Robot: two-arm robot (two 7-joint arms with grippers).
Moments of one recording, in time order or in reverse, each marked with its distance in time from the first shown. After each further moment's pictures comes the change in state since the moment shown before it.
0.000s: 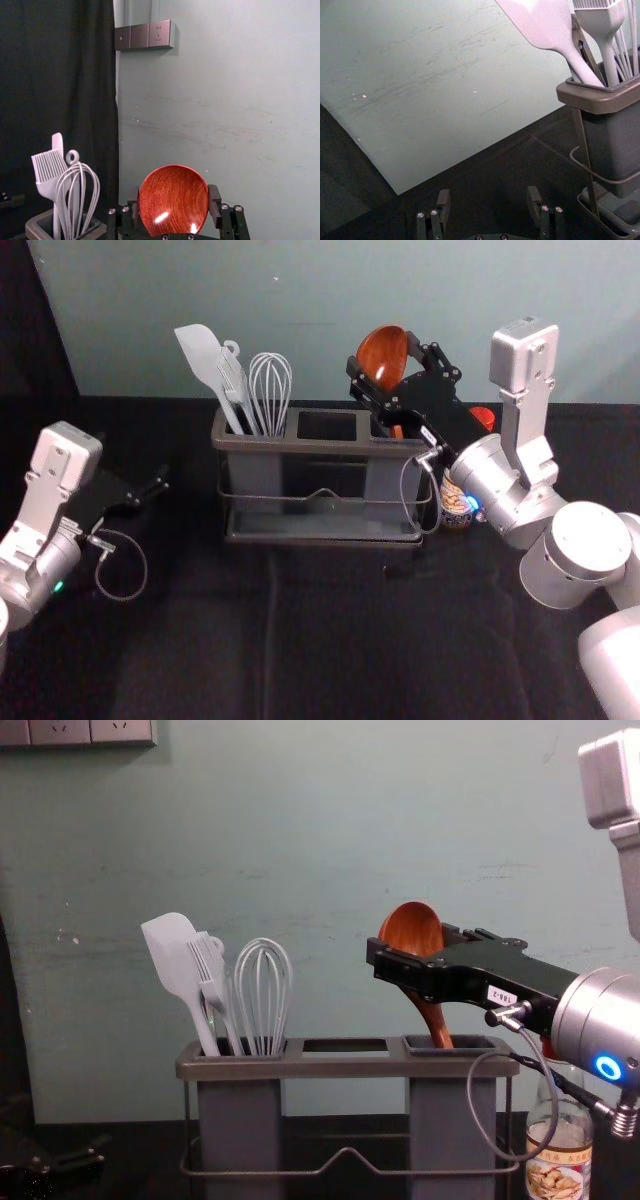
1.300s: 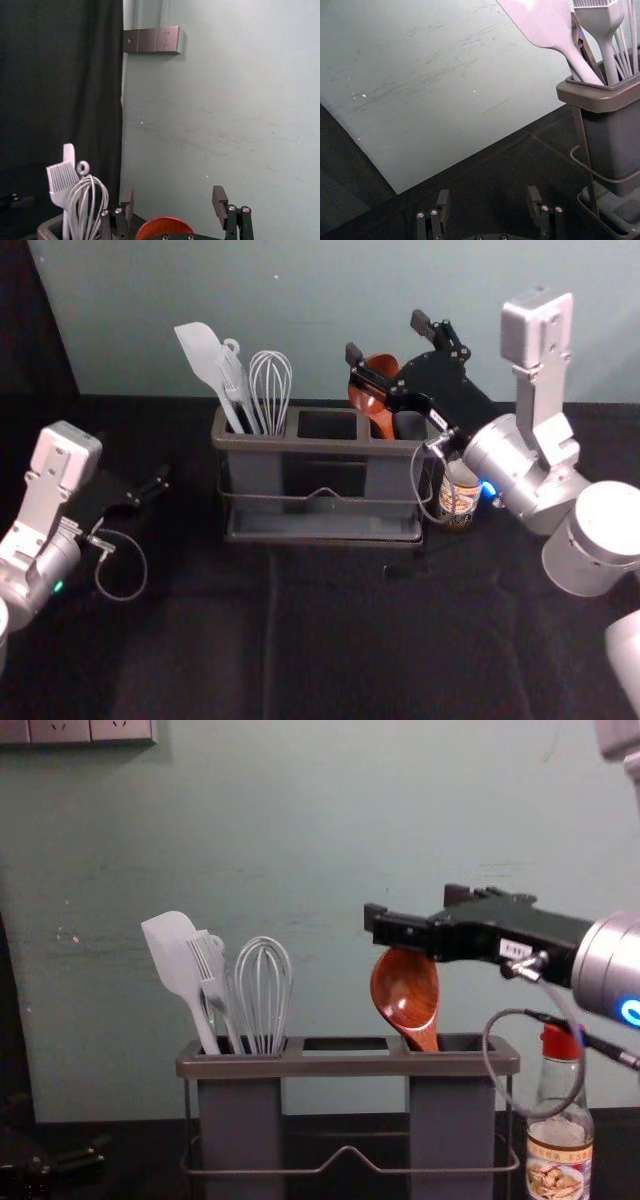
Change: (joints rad) left arm 0.000 0.000 0.000 0.000 0.000 0.000 0.000; right arm -0.014 0.045 0.001 -0.137 -0.011 0.109 0.007
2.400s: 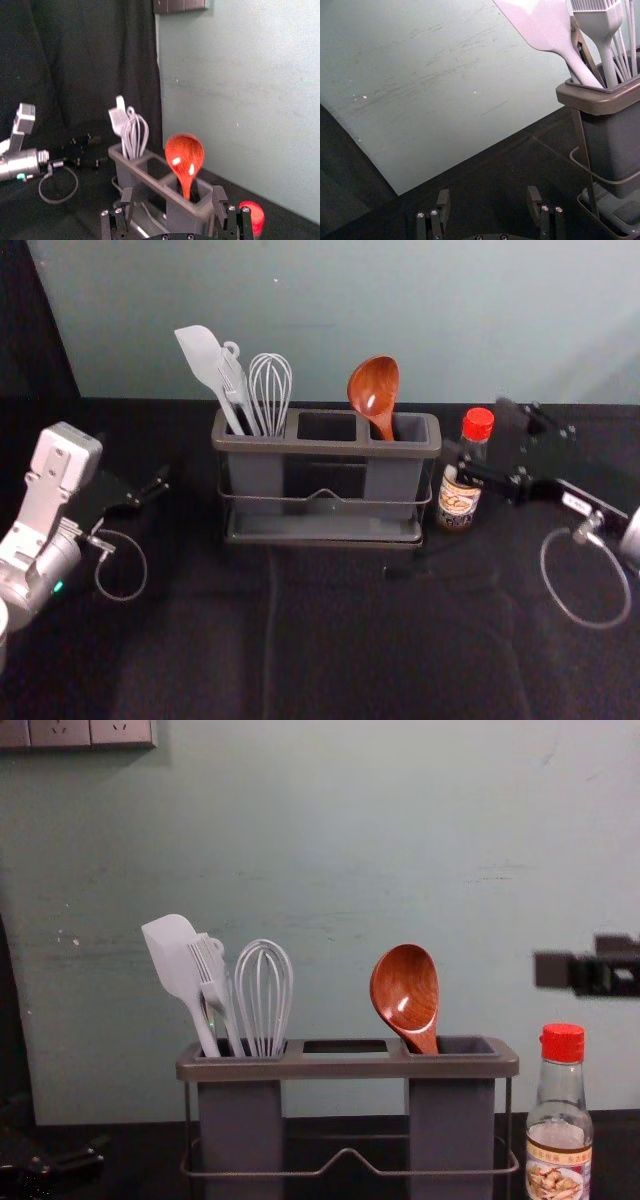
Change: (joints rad) left arm 0.000 0.000 0.000 0.000 0.000 0.000 0.000; right arm -0.286 0.346 0.200 -0.368 0.329 0.272 0.210
